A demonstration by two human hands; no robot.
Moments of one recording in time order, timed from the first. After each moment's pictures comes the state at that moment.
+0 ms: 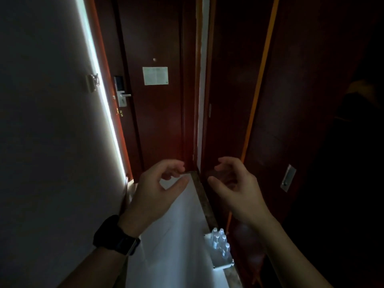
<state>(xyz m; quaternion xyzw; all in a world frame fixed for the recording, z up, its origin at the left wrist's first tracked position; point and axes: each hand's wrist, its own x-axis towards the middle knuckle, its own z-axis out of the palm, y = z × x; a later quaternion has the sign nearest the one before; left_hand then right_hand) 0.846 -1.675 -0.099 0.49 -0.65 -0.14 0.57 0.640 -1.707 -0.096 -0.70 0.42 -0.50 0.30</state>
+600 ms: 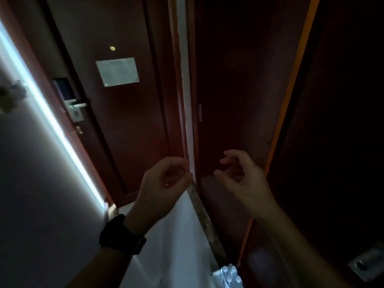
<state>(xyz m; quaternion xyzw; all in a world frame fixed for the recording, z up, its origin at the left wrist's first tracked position) 0.887 -2.112 -0.114 0.46 -0.67 -0.21 0.54 0.682 -2.133 -0.122 -0.65 0.46 -0.53 0.30</state>
